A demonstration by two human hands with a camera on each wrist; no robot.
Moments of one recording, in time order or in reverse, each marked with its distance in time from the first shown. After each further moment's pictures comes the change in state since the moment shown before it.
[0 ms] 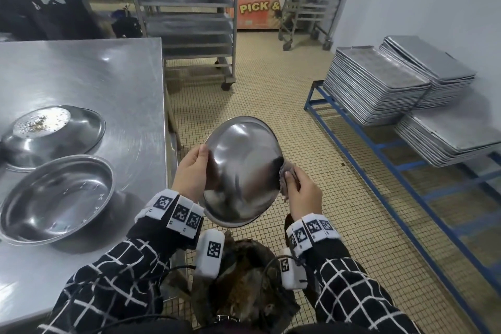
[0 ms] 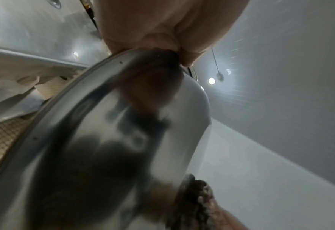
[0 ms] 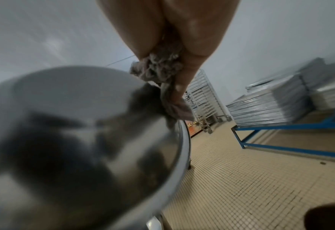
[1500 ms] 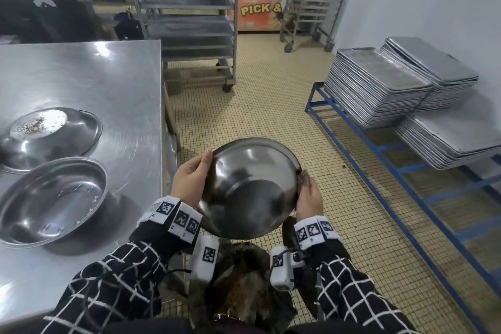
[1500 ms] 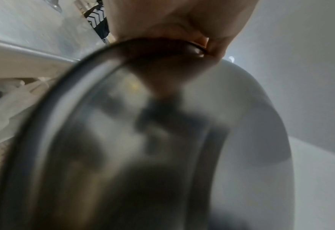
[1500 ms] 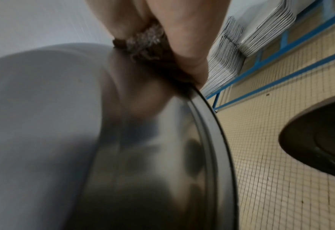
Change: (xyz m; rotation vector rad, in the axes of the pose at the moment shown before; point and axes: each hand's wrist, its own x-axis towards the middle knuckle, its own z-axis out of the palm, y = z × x) left_hand -0.002 -0.012 0.008 0.043 -0.045 0.106; right_hand 0.011 0.015 -0.008 0.331 0.020 0.393
